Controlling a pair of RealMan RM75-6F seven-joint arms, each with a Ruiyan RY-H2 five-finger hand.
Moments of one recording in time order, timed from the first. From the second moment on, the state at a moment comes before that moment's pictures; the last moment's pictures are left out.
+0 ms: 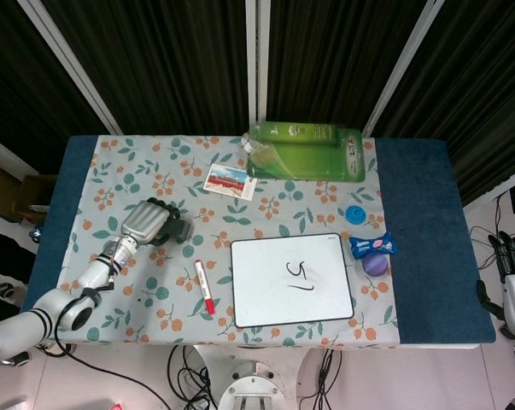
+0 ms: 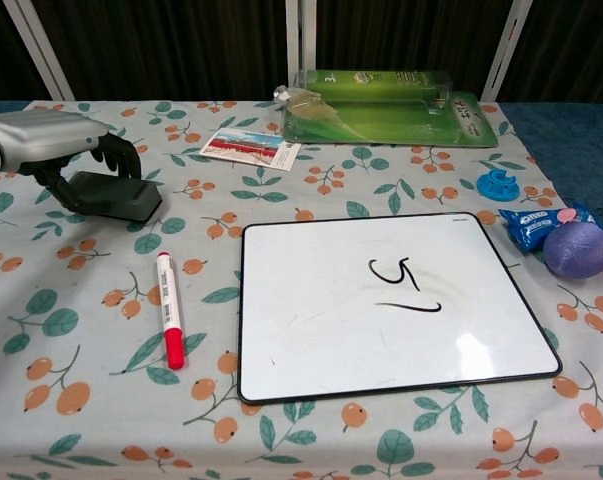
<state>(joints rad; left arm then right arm) -0.73 -1.53 -0.09 -1.08 1.41 0.81 -0.03 0.02 -1.12 0.09 -1.54 -1.46 1.52 0.02</state>
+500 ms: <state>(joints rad) -0.73 -1.53 -0.09 -1.12 1.43 0.90 -0.08 0.03 -1.12 0.09 -1.54 -1.46 1.52 0.02</state>
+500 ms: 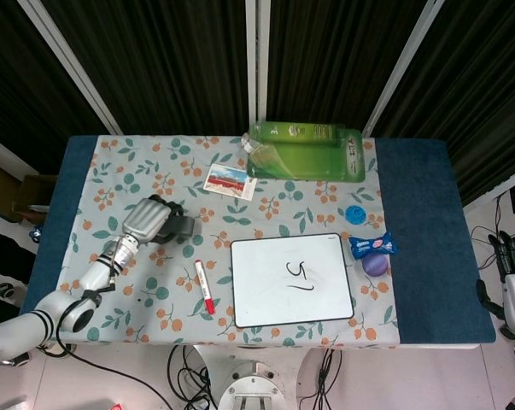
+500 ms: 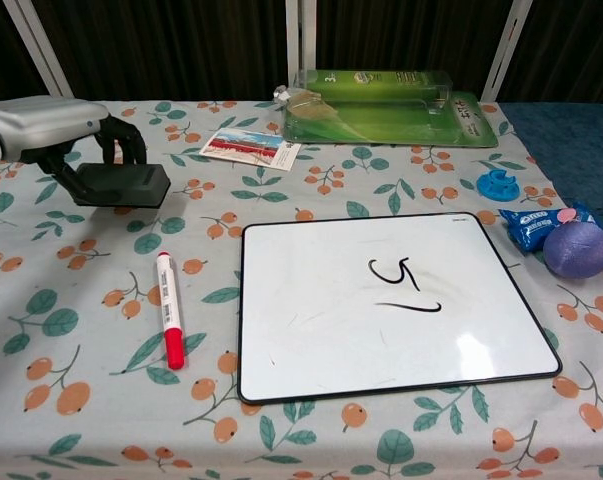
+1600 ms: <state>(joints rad) -0.71 -1.72 -0.08 -1.70 1.32 1.01 0.58 0.07 -1.09 0.13 -1.49 -1.41 1.45 0.15</state>
